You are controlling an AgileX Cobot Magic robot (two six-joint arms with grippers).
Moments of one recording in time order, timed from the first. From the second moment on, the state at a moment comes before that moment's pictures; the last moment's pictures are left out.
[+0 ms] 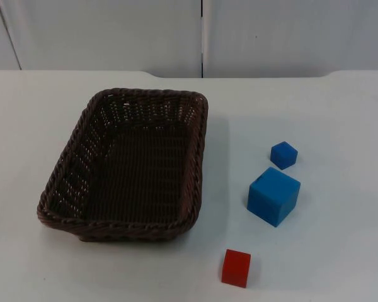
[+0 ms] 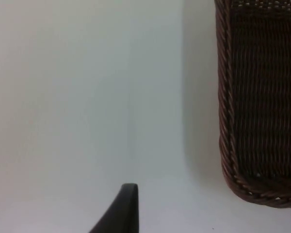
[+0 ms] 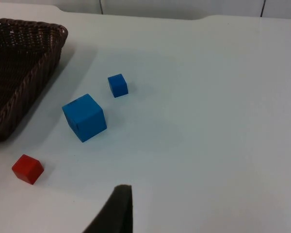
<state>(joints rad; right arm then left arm) 0.13 0.00 -0.52 0.08 1.08 -0.06 0.06 0.98 -0.66 -0.28 0.66 0.17</state>
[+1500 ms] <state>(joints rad) 0.13 0.00 -0.52 0.08 1.08 -0.06 -0.05 1.66 -1.08 -0.44 0.61 0.30</state>
